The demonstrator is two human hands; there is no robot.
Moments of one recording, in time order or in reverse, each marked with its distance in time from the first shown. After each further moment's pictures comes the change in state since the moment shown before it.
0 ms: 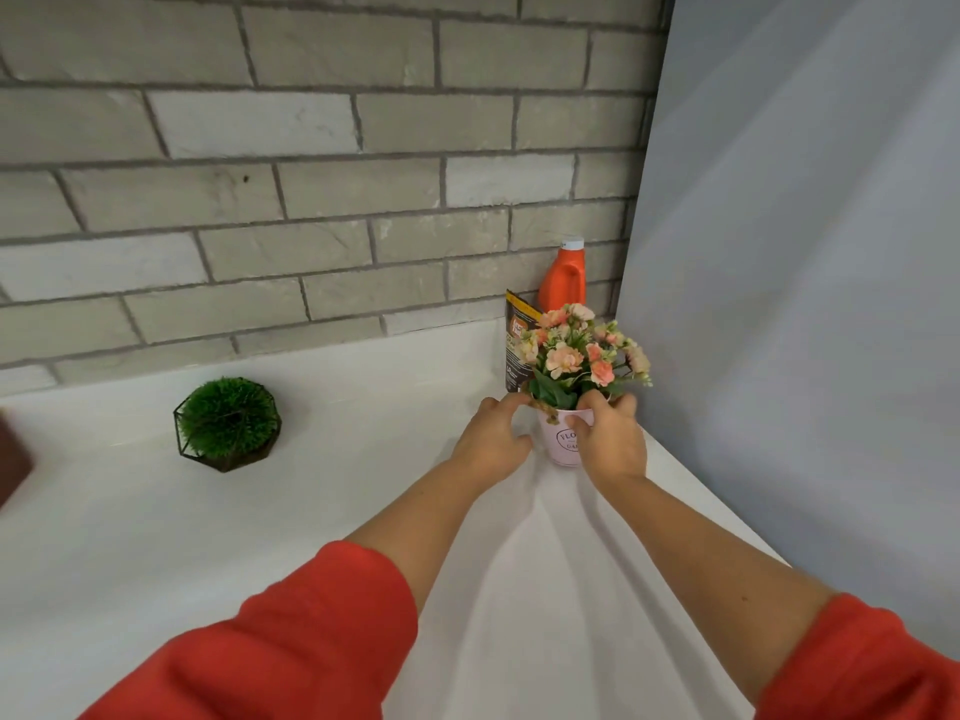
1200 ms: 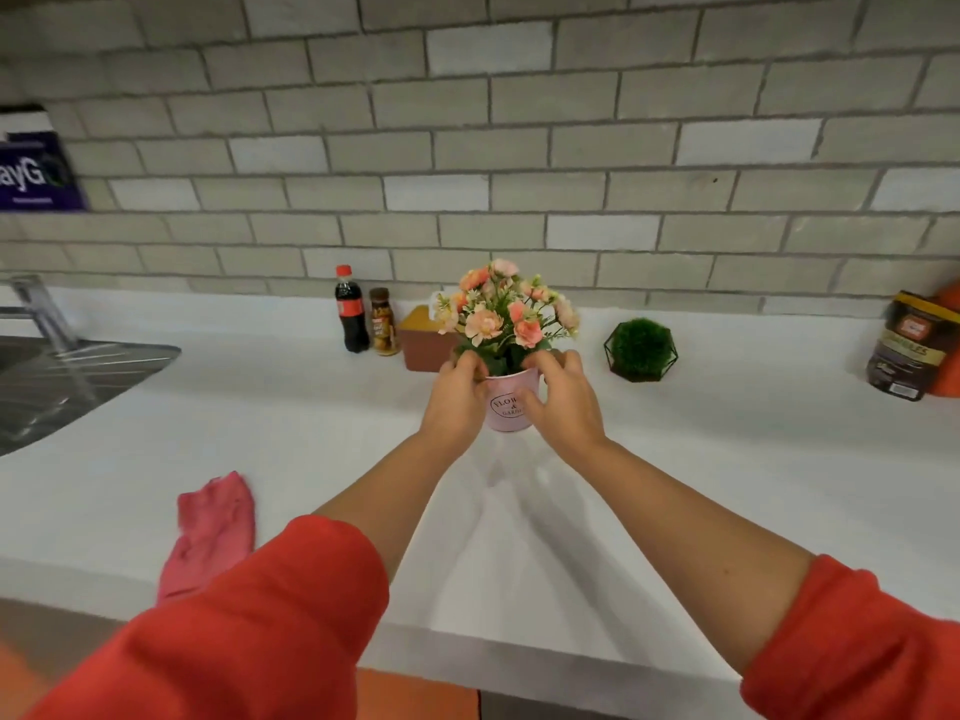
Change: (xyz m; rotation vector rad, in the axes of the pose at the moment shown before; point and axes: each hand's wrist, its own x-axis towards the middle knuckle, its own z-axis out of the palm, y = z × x) left_hand -0.414 -0.239 -0.303 0.064 0.670 -0.303; right_hand -0.370 -0.410 0.083 0.364 -0.274 -0.676
